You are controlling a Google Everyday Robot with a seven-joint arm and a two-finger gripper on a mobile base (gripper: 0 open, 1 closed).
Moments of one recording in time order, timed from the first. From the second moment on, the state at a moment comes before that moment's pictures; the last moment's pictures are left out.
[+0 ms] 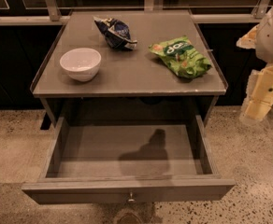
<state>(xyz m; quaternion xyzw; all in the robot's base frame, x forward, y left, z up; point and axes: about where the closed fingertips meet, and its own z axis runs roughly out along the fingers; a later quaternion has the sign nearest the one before) 0.438 -0.217 0.976 -0.60 0.78 -0.03 0.16</state>
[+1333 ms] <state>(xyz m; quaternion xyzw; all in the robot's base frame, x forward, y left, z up) 0.529 -0.251 0.982 -0.60 0.76 -0.02 0.24</state>
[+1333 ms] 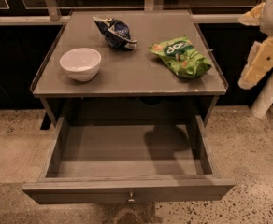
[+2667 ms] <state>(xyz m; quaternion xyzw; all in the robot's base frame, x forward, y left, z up) 0.674 -0.216 0.881 -0.60 0.73 0.12 0.29</state>
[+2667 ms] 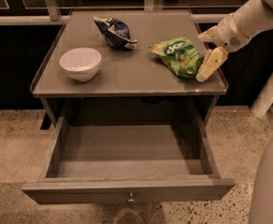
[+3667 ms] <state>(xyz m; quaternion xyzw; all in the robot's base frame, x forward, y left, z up) 0.675 -0.216 0.878 -0.60 0.73 0.12 0.29</state>
